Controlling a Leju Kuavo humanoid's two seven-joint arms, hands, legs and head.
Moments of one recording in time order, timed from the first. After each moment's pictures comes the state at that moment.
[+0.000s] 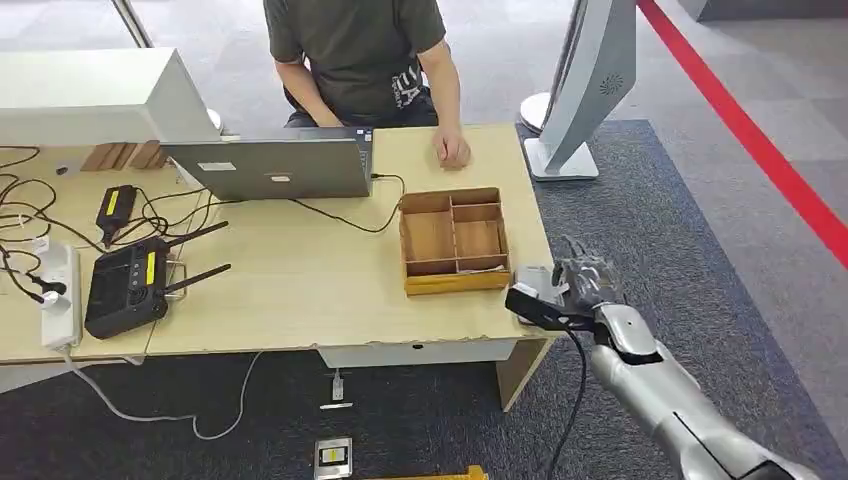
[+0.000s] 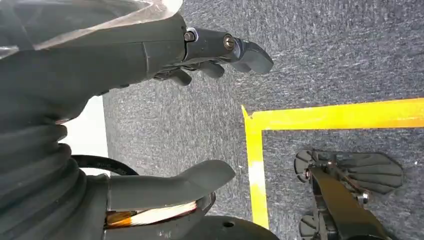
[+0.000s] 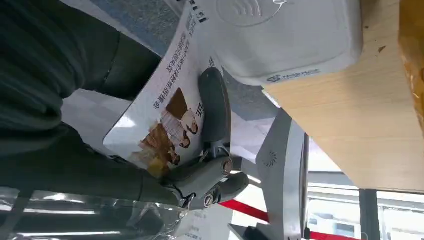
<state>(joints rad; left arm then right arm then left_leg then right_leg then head) -0.13 0.10 -1.23 -0.20 1.06 0.20 0.04 -0.52 -0.37 0.58 -0.79 0.88 -0.30 0.21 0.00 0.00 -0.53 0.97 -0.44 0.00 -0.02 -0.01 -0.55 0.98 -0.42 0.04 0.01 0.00</state>
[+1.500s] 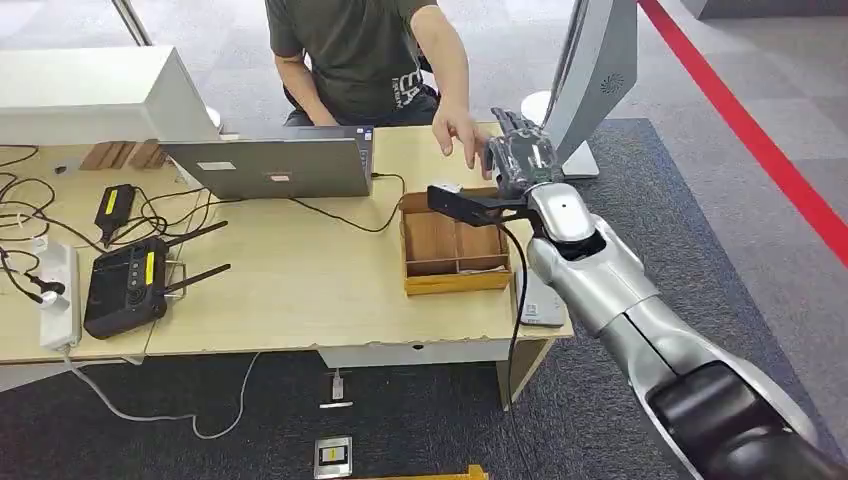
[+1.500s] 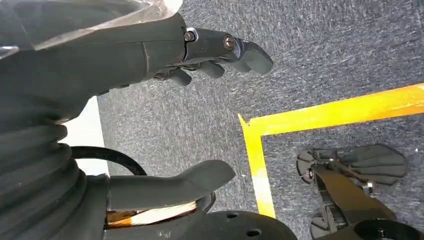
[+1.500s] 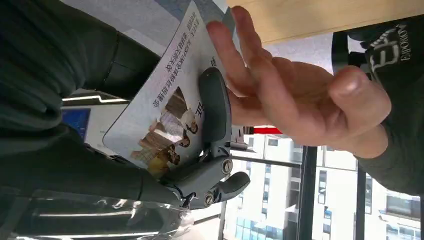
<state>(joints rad) -0.14 0.10 -1.26 -0.20 0.97 0.17 0.04 -0.92 -0.17 0.68 -0.86 1.05 -0.12 0.31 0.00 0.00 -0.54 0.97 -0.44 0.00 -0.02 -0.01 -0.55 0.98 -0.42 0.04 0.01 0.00</state>
